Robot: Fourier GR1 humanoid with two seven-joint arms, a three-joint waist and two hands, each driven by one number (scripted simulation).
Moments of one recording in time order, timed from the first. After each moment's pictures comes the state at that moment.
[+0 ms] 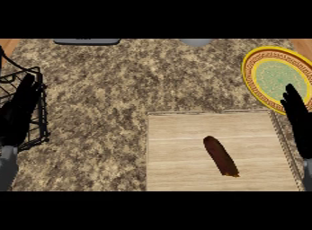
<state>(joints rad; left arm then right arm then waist) -0.18 0.53 -0.11 -1.34 0.41 0.23 -0.02 -0.08 -0.45 0.06 -1.50 -0.16 -0.23 0.15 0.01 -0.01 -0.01</state>
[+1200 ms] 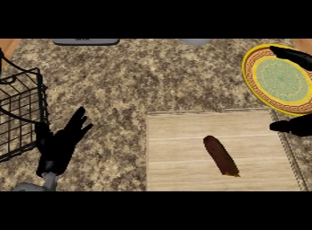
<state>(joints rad) -0.03 0.35 -0.28 -1.45 0.35 0.22 0.19 -0.36 -0.74 0.10 -1.58 -0.04 0.18 -0.19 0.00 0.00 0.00</state>
